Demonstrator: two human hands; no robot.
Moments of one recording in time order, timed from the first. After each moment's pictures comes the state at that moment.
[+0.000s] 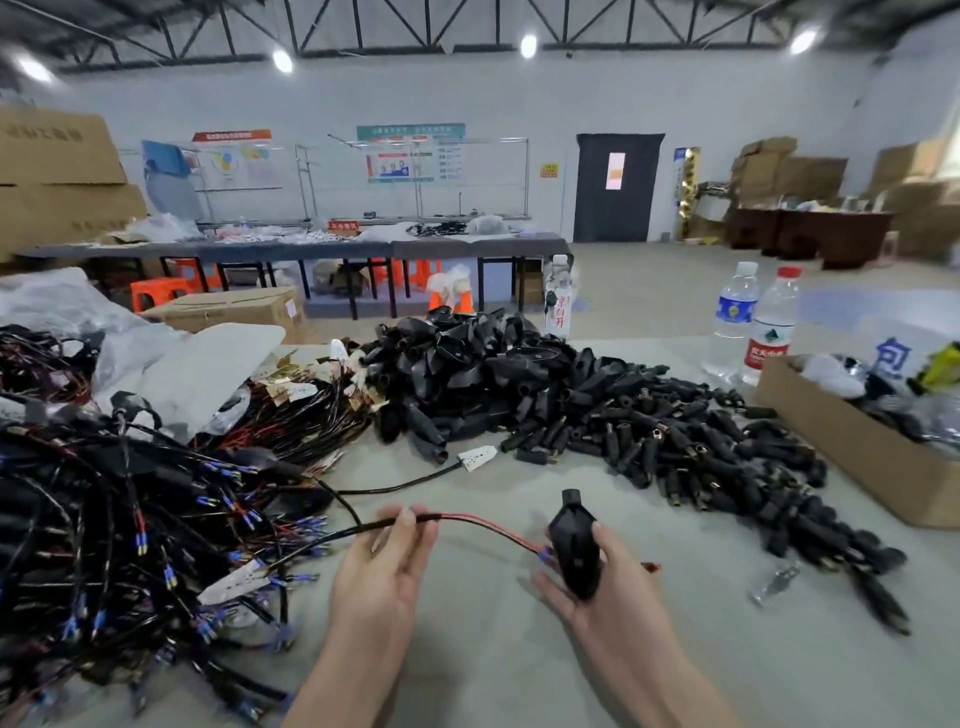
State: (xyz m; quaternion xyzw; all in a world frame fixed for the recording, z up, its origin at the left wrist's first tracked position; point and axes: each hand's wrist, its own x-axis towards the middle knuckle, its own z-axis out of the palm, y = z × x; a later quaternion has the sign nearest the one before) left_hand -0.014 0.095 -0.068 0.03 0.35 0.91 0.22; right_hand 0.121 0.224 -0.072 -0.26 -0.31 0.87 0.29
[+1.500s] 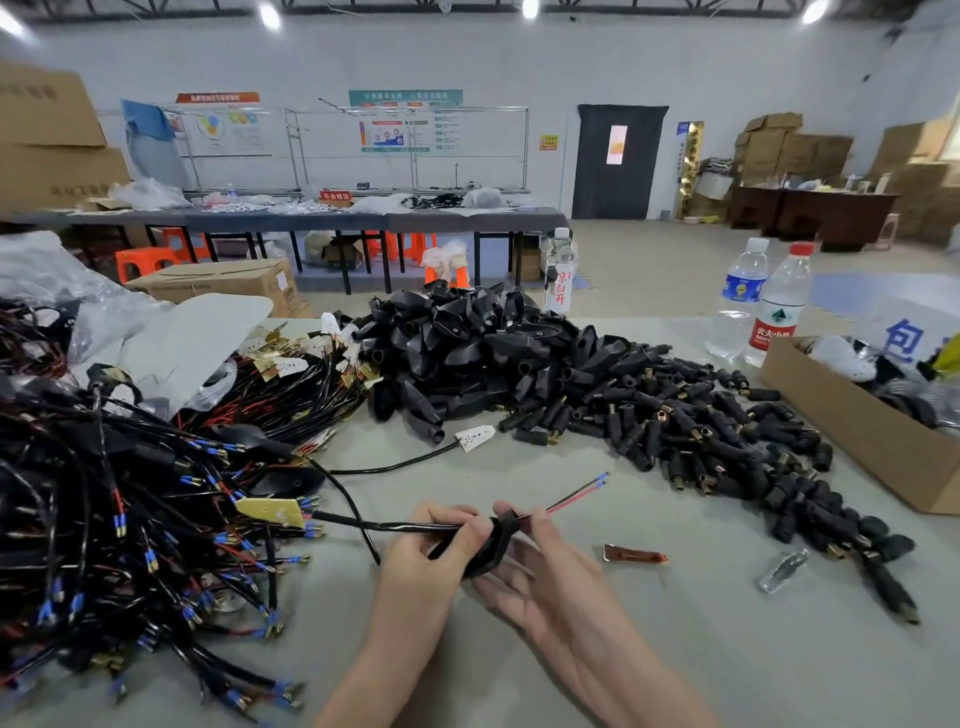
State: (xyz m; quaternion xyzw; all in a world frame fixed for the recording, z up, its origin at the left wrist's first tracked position) left_hand 0.007 0.108 -0.082 0.24 0.61 0.74 0.15; right_hand 0.104 0.198 -0.077 -0.17 -0.36 0.90 0.19
